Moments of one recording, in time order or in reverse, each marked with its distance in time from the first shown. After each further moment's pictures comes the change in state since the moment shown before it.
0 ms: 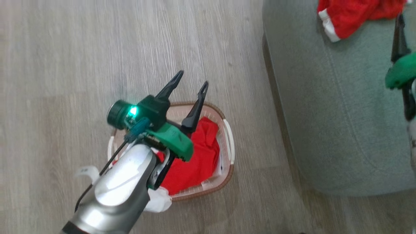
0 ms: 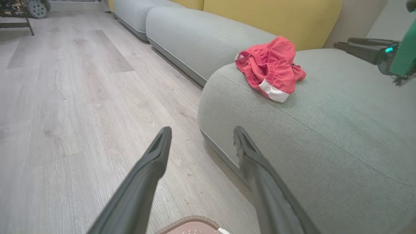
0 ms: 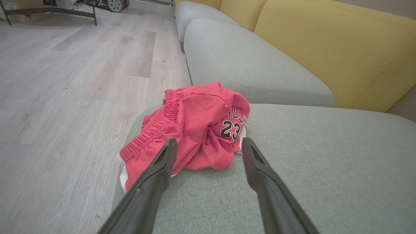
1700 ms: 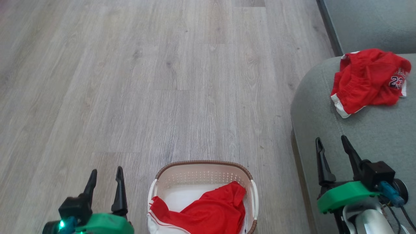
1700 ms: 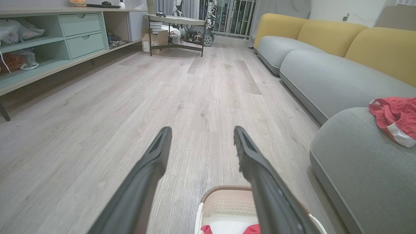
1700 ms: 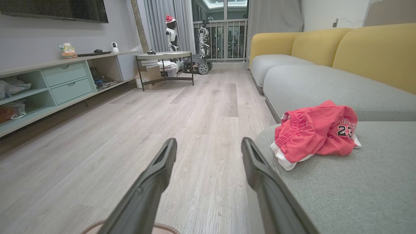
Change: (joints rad) left arm 0.668 -0.041 0.538 -0.195 0.119 0.044 -0.008; right arm 0.804 0.254 0.100 -0.631 0.078 0.000 0.000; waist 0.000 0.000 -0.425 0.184
